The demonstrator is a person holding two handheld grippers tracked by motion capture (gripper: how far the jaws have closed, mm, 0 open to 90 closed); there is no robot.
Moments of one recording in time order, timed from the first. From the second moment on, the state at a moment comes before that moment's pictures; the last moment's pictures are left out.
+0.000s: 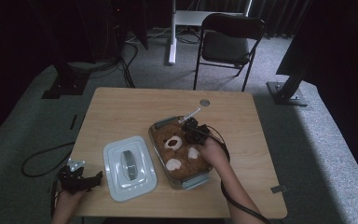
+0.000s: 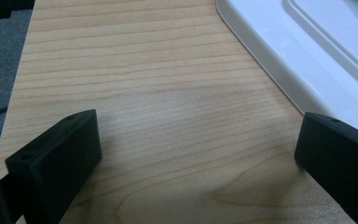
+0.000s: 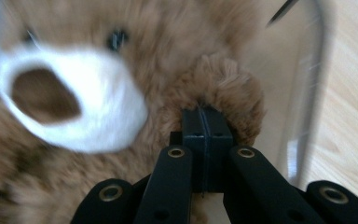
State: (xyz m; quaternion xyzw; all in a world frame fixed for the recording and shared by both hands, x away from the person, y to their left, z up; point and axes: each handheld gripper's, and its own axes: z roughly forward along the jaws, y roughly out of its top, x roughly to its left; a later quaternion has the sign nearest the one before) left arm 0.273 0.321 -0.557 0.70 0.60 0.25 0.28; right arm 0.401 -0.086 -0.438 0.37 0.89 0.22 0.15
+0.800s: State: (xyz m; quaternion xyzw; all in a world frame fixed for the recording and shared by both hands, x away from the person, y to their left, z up) left arm 0.273 0.321 -0.557 0.70 0.60 0.25 0.28; right arm 0.384 -0.158 -0.401 0.41 0.82 0.39 0.11
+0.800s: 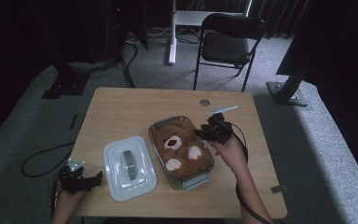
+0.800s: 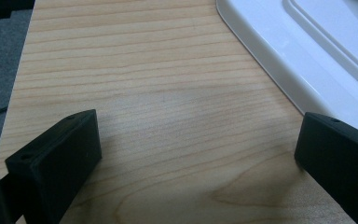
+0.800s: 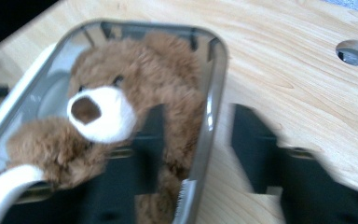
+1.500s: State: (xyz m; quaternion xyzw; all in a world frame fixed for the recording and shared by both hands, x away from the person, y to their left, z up) left arm 0.273 0.321 -0.557 0.70 0.60 0.25 0.28; right arm 0.383 -0.224 -0.445 0.52 0.73 0.40 0.21
